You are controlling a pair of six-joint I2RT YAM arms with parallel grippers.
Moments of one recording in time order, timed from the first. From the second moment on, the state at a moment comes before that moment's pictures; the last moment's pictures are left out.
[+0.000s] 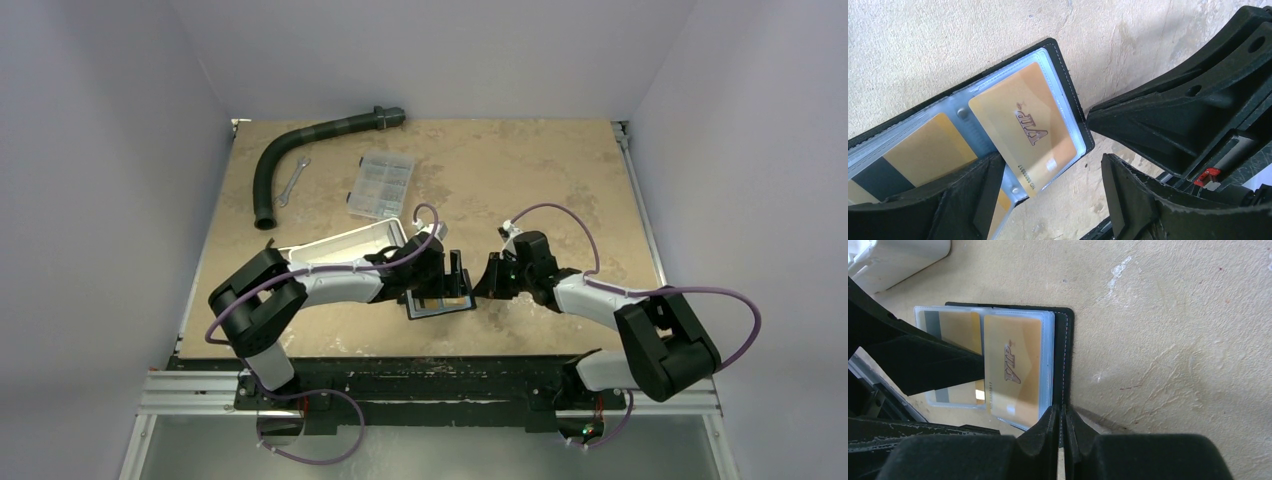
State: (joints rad) left arm -0.92 1.69 0.89 0.01 0.02 -0.85; right arm 0.43 1.35 0.46 0.07 -0.36 0.54
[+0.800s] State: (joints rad) left arm -0.92 1.64 0.88 -0.06 -0.01 -0.77; right arm 0.43 1.33 0.46 0.07 -0.39 0.54
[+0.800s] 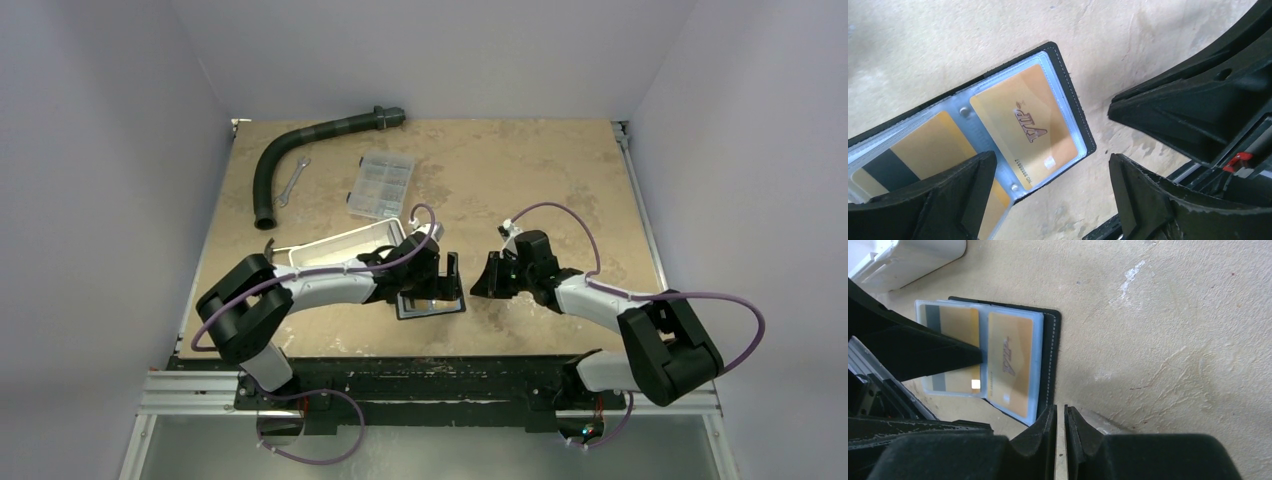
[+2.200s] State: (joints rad) left arm -0.92 1.62 0.77 -0.02 -0.08 -0.76; right arm 0.46 1.47 0.44 0.31 -0.55 0.66
